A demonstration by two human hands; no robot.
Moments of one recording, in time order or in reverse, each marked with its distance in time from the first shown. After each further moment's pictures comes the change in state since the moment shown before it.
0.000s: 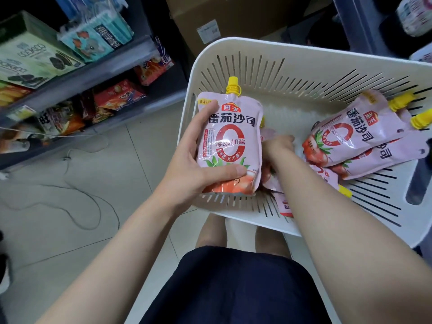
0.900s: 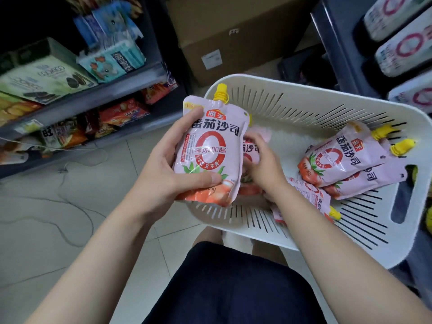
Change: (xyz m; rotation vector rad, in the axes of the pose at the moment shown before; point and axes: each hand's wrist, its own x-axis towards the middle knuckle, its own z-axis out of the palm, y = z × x) left_hand -0.011 0.046 -0.036 0.002 -0.019 0.035; right_hand -0.045 0.009 -0.002 -0.043 -0.076 -0.858
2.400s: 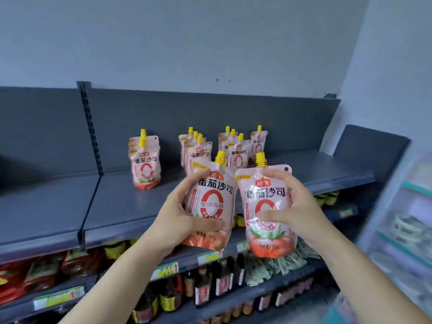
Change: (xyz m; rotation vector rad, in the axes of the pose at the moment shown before) left_hand -0.598 0.013 0.589 0.259 -1.691 0.458; right_hand -1.002 0.035 -0.225 0.288 1.740 -0.081
